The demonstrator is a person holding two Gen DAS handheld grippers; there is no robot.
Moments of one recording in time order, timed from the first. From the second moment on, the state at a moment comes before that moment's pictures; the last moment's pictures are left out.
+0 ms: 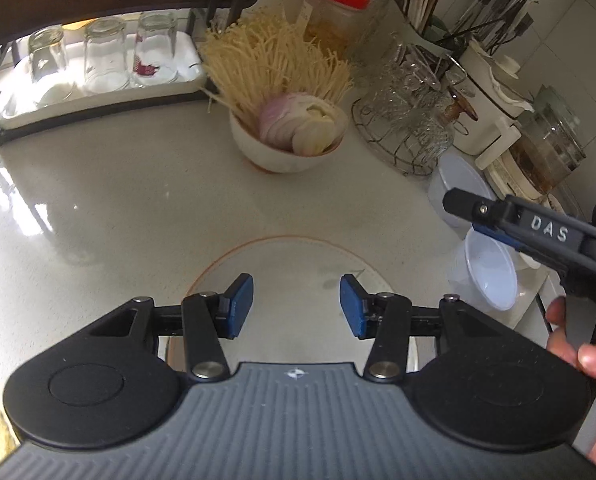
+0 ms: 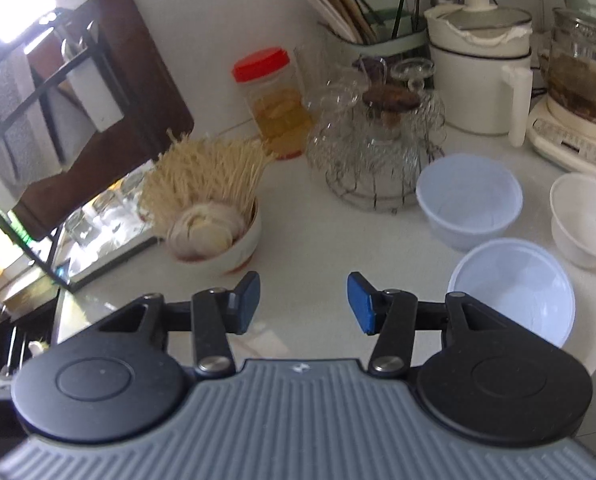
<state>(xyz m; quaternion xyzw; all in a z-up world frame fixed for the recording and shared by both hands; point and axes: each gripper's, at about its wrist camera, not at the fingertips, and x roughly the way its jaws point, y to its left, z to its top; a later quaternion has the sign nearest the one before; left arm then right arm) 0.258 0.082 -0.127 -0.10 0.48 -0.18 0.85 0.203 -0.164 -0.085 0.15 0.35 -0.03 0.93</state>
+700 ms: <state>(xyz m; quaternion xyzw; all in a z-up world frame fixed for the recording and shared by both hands) 0.284 -0.021 -0.086 -0.05 0.43 -0.23 0.87 0.201 -0.259 -0.076 0.12 0.26 -0.09 0.95</state>
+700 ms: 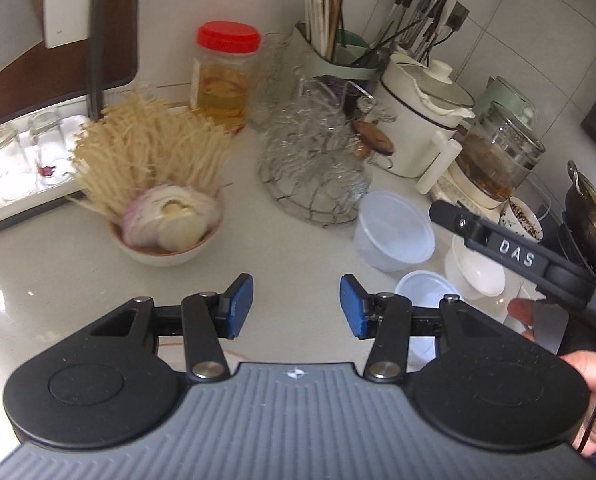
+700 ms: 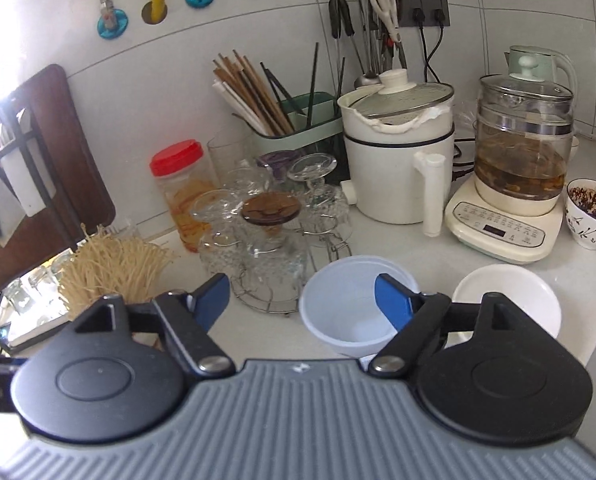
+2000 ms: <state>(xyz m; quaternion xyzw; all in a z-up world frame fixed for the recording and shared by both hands) 0.368 -0.184 -0.170 -0.14 0.51 -0.13 0.84 0.293 -0.404 -0.148 0.15 0.42 0.04 0.89</state>
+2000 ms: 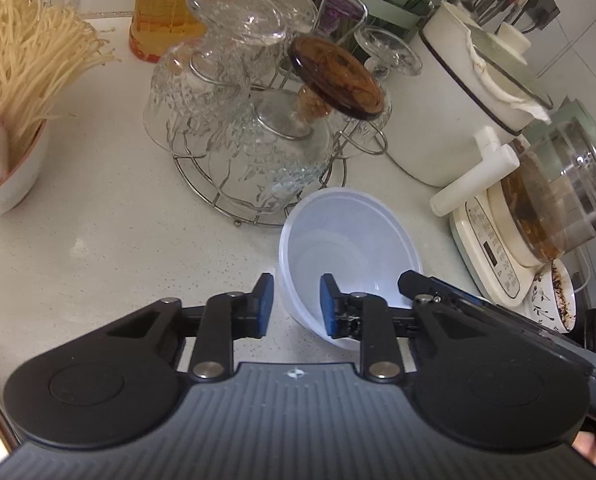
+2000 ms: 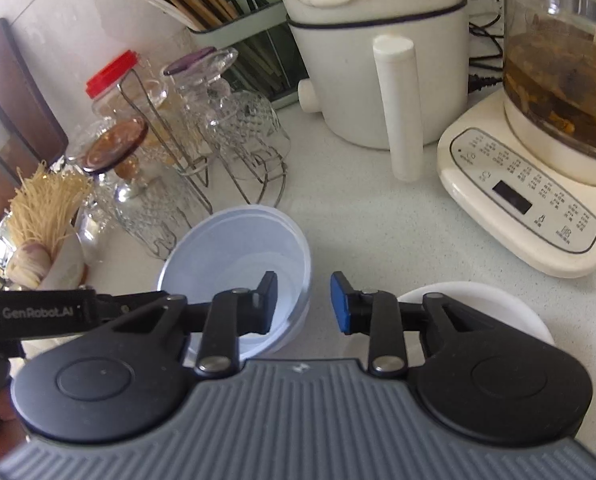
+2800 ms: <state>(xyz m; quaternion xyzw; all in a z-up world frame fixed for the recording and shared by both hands) 0.356 -0.188 -0.150 -0.15 0.49 -0.15 0.85 0.285 -0.410 -0.140 0.15 0.42 0.06 0.89</state>
